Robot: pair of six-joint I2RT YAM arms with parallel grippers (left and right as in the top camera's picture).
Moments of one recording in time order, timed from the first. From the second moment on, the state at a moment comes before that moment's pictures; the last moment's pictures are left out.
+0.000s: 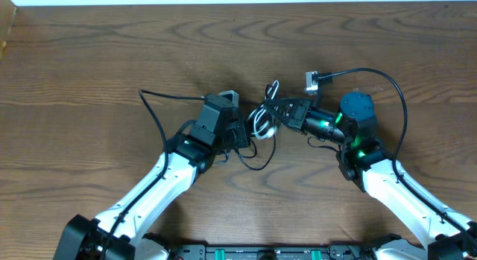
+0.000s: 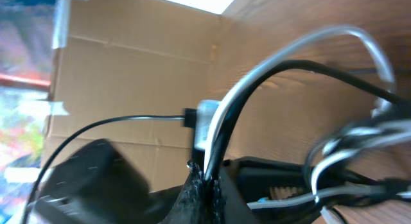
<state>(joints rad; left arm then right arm) -0.50 1.41 0.77 -0.23 0.19 -0.66 0.39 1.36 0.63 0.56 -0.74 1.18</state>
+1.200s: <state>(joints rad) -0.40 1.13 0.77 -0.37 0.23 -0.56 0.35 1.30 0.65 -0.03 -0.07 0.59</state>
